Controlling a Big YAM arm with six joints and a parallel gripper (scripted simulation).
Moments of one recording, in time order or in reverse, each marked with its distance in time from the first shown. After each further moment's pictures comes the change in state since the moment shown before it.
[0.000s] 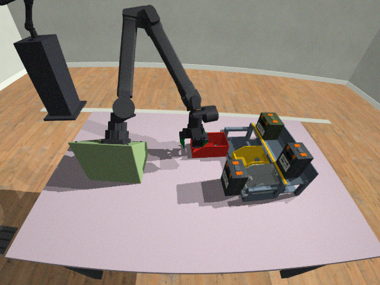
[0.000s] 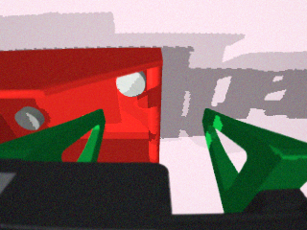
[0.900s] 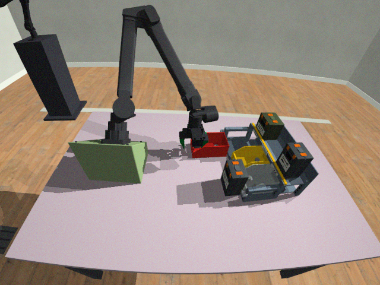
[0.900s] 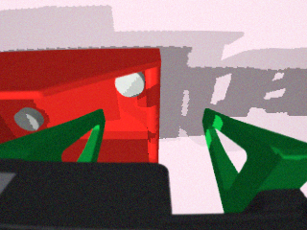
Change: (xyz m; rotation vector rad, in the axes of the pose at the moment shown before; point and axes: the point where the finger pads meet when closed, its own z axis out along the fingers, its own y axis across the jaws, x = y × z) arm 0.000 -0.001 0.000 0.003 -0.001 0.003
